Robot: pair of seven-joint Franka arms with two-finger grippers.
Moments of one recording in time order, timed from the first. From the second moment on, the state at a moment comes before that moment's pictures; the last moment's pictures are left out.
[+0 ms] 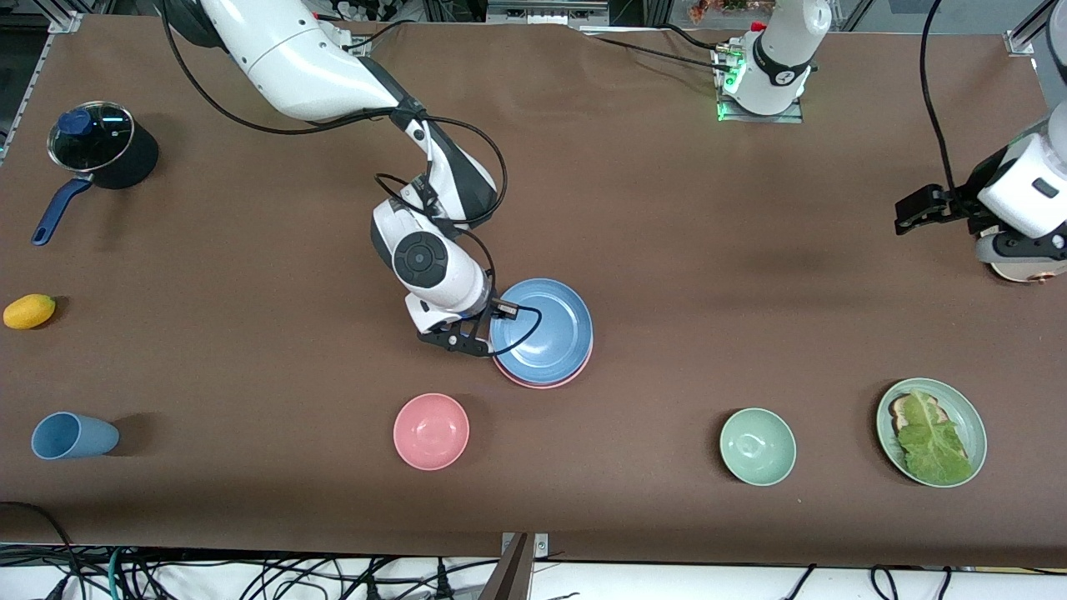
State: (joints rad) left arm 0.05 0.06 -0.06 -1.59 0.05 1.57 -0.02; right arm 0.45 0.80 0.22 -1.38 0.03 2.20 0.85
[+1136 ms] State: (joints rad) left arm 0.06 0.07 -0.04 -1.58 0.02 1.61 0.00; right arm 0.29 0.50 0.07 -1.25 -0.02 1.71 0.50
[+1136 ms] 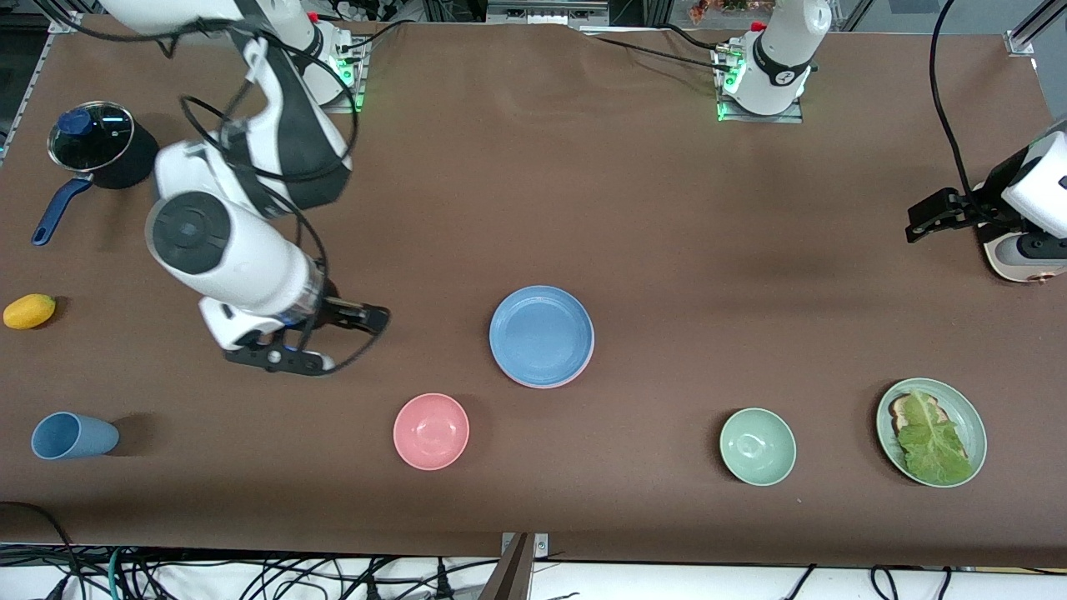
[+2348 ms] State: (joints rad) left arm 0.07 0.08 -0.05 -1.55 -0.01 1.61 0.00; right arm 0.12 0.04 0.05 -1.52 0.01 1.44 0.15
